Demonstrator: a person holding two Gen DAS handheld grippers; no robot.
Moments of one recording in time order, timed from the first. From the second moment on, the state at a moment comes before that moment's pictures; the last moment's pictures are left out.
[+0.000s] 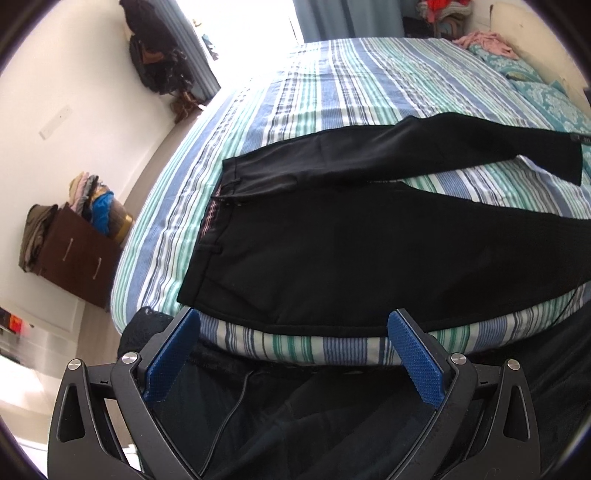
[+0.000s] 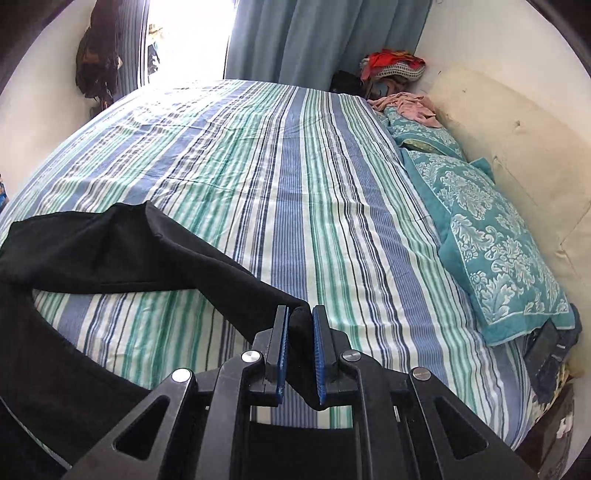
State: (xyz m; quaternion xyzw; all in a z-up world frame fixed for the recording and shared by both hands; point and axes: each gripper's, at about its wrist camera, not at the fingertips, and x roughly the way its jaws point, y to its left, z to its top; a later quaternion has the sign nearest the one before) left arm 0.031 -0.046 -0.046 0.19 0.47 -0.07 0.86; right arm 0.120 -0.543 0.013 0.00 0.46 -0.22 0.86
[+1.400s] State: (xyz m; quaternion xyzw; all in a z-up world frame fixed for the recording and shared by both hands) left arm 0.335 -0.077 -0.210 0.12 0.50 0.06 0.86; right arm 0.255 -0.657 -0.160 0.43 0.44 0.00 0.79
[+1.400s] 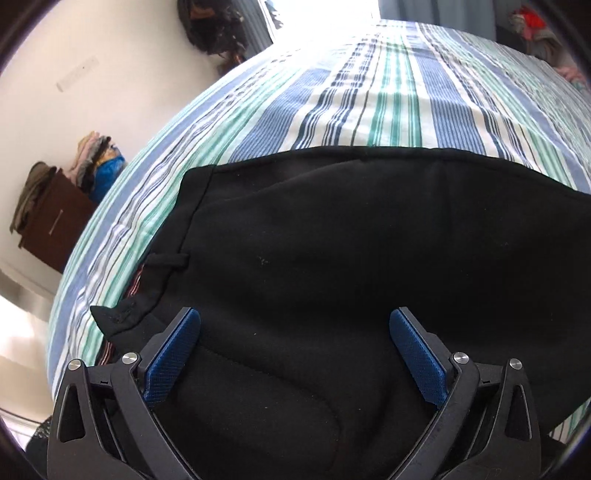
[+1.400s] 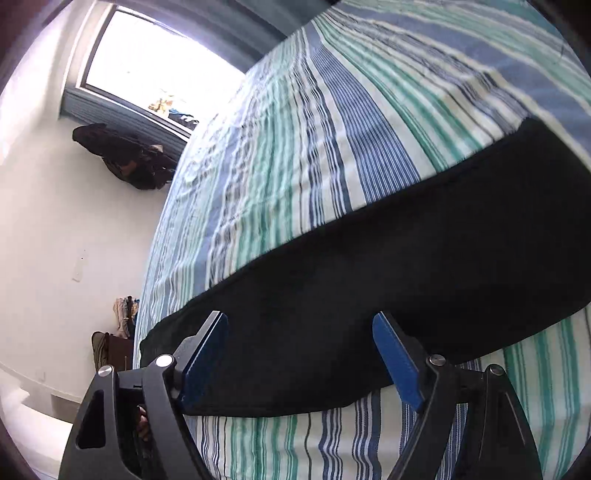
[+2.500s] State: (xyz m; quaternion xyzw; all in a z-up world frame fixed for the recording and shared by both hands) left arm 0.125 -0.174 -0.204 0.17 0.49 -0.20 0.83; right arm 0.045 -0.427 -0.111 0.36 0.43 -0.09 0.82
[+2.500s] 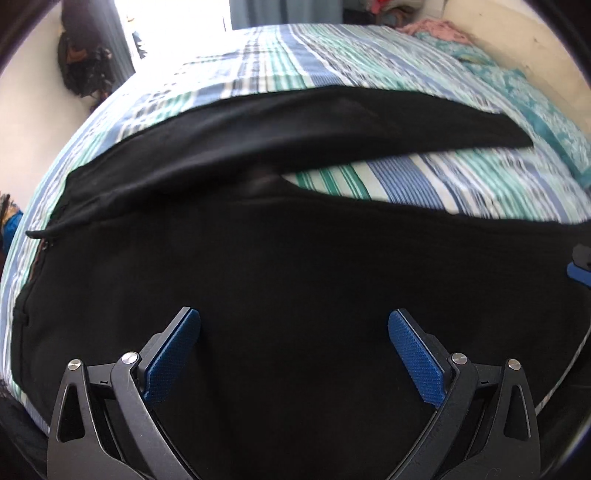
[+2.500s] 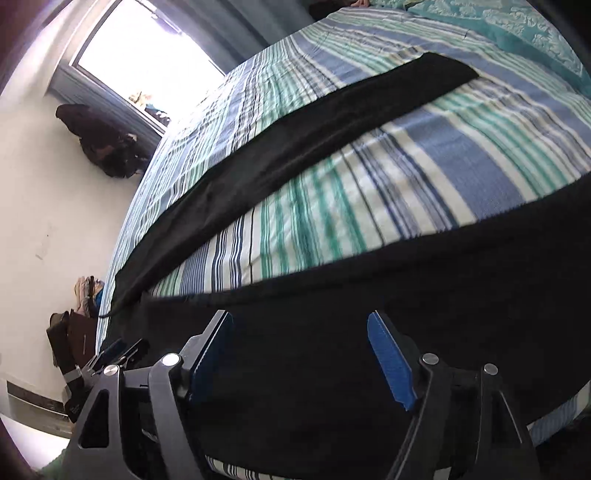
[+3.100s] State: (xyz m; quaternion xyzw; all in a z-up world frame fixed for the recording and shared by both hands) left arm 0.156 0.017 -0.182 -0.02 0.50 0.01 0.87; right arm 0.039 -0.374 -0.073 0.23 0.37 -0.16 0.88
